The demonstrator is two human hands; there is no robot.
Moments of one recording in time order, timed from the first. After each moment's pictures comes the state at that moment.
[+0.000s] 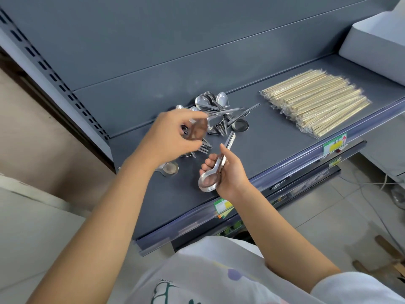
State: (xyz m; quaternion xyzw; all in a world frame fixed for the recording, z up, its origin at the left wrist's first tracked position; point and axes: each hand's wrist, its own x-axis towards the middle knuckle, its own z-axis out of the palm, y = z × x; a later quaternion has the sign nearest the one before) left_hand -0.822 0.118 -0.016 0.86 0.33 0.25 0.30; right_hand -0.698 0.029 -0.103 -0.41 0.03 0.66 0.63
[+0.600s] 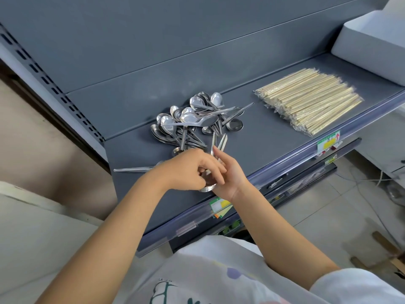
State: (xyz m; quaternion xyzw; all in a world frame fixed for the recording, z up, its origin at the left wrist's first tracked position) left_hand -0.809 0.083 -0.043 0.89 0.21 0.00 0.41; right_hand -0.693 0.026 -0.113 -0.43 0.00 0.69 0.59
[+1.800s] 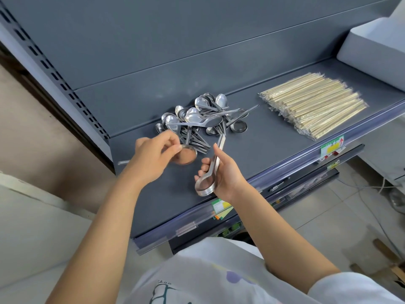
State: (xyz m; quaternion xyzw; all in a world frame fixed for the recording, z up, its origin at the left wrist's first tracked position) left_hand -0.865 0.119 -0.064 0.84 0.42 0.20 0.29; right_hand -0.700 0.025 -0.101 -0.45 -0.03 0.69 0.57
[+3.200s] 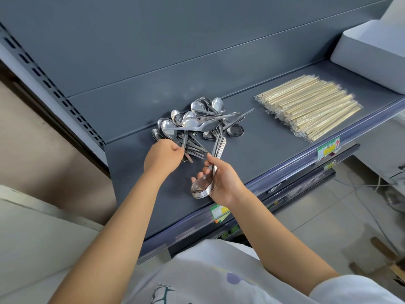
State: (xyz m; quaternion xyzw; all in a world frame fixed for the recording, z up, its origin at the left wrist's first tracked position) left_hand -0.815 0.133 -0.081 0.73 0.60 0.15 0.29; right_hand -0.699 0.029 -0.109 -0.41 0.03 0.69 0.60
